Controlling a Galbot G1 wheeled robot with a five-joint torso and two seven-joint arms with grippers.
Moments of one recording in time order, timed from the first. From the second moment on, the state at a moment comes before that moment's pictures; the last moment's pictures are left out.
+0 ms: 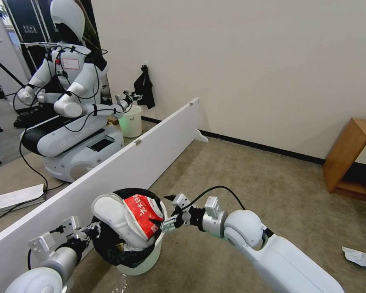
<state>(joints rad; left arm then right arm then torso) 1.46 -1.26 -0.78 -2.16 -0.94 0.62 -0.27 -0.73 1.07 -0.10 1.85 0.46 -0.39 -0.38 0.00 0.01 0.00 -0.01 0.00</state>
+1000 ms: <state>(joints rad) 1.45 -1.26 -0.77 -2.15 -0.89 0.59 -0.18 -0.87 1.03 0.34 1.94 0.67 -0.59 0.42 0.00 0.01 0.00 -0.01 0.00</state>
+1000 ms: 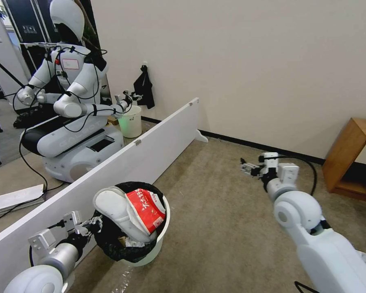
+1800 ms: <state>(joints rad) 1.45 -1.26 -0.78 -2.15 -0.89 0.58 -0.19 -0.86 1.06 0.35 1.91 0.61 -0.55 0.37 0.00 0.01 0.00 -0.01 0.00</state>
